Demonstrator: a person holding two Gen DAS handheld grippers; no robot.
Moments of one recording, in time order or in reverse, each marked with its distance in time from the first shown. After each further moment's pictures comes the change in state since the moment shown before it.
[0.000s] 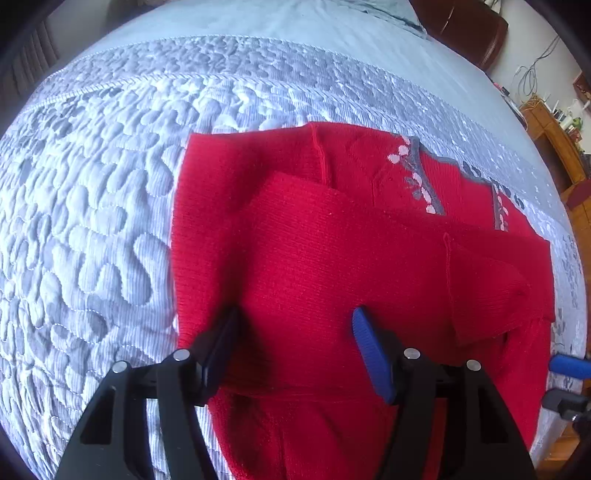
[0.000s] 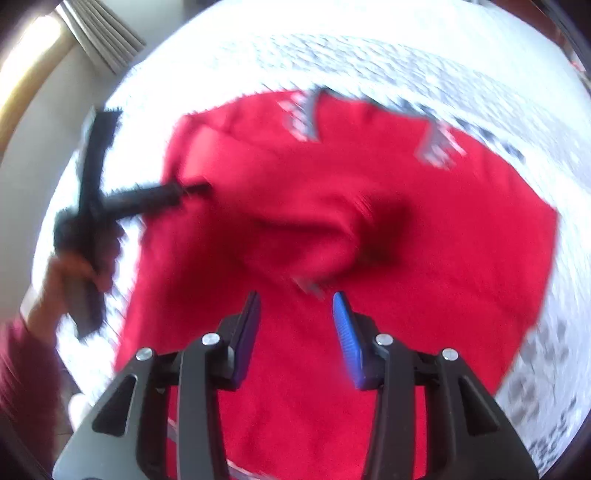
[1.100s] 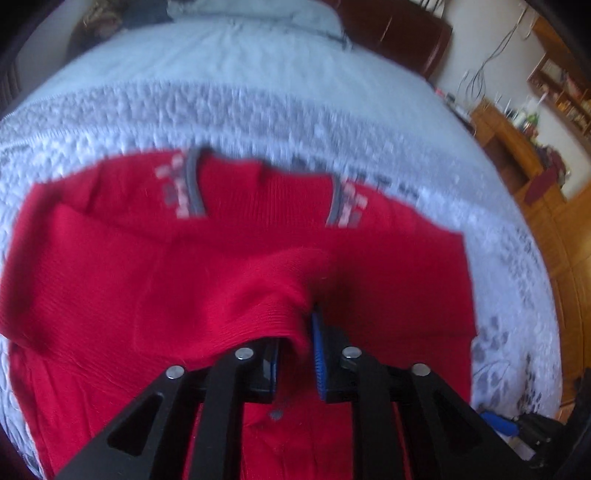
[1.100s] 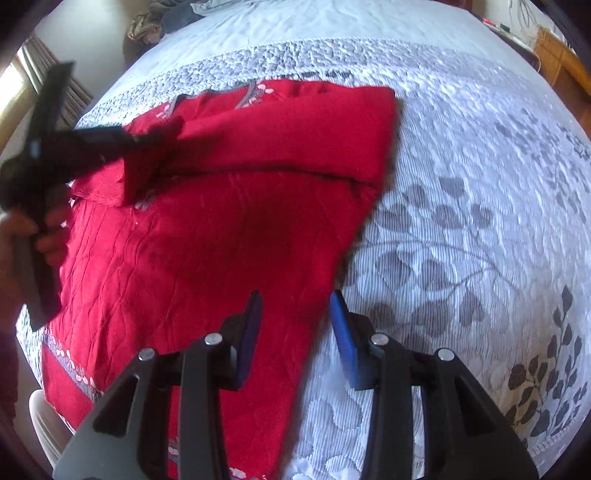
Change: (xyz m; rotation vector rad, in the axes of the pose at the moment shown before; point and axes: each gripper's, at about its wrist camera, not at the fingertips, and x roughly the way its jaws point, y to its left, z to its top) left arm 0.002 -0.181 -0.031 0.070 -0.104 -0.145; right arm -0.037 -0.167 -0.177 0.184 -0.174 -0.133
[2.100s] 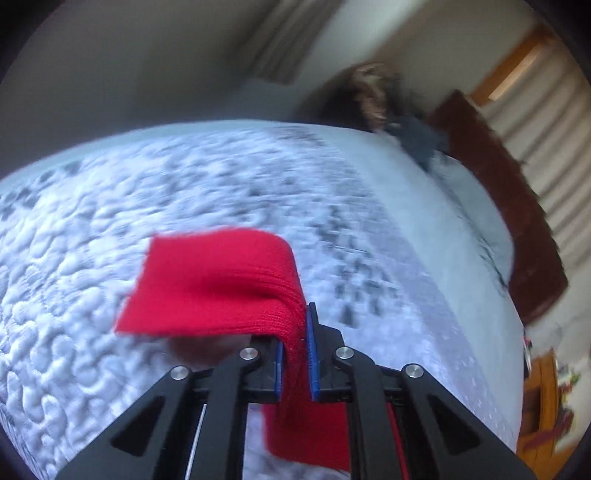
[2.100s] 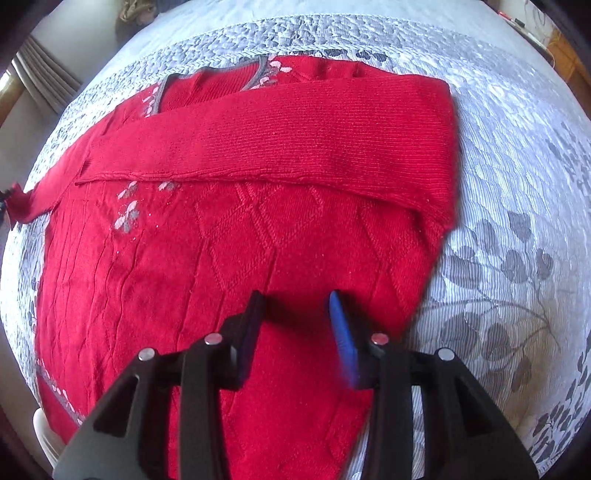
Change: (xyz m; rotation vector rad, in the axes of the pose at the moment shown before) left arm -0.232 0.427 -0.010 -0.692 -0.483 0.179; right arm 0.057 0.026 0.043 -0.005 0.081 -0.014
